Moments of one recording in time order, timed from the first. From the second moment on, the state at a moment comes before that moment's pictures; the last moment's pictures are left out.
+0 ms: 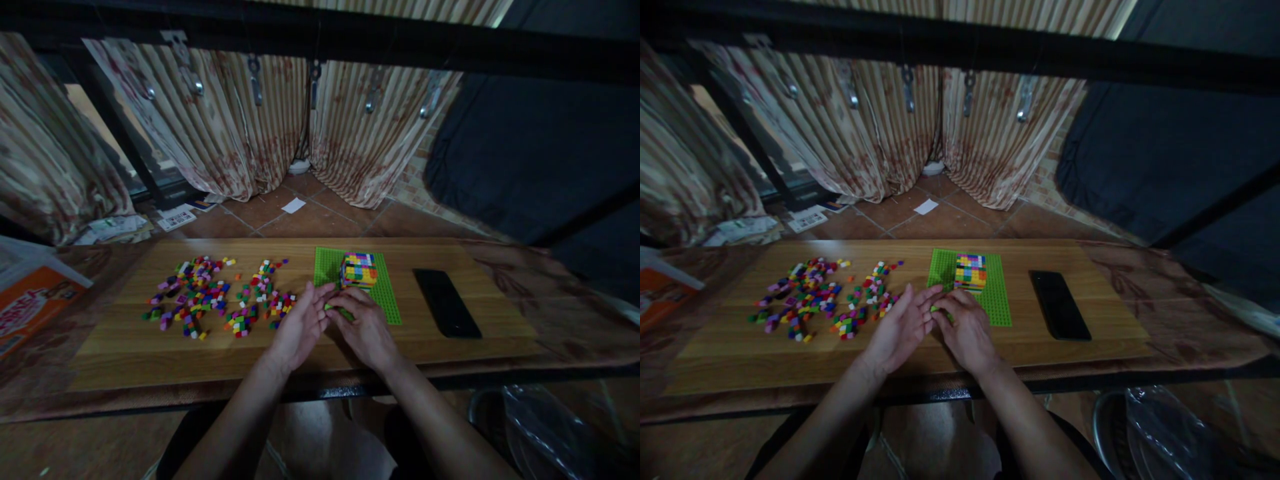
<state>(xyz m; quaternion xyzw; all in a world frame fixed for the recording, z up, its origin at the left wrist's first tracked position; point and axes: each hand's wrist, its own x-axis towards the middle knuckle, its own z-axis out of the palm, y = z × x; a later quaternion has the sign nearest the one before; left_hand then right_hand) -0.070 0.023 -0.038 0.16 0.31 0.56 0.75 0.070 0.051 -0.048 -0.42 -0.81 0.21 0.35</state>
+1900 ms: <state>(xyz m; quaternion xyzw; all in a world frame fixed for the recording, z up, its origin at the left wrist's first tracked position) -0.077 0.022 -0.040 0.20 0.35 0.55 0.74 0.132 0.112 -0.058 -0.47 -0.68 0.24 0.51</state>
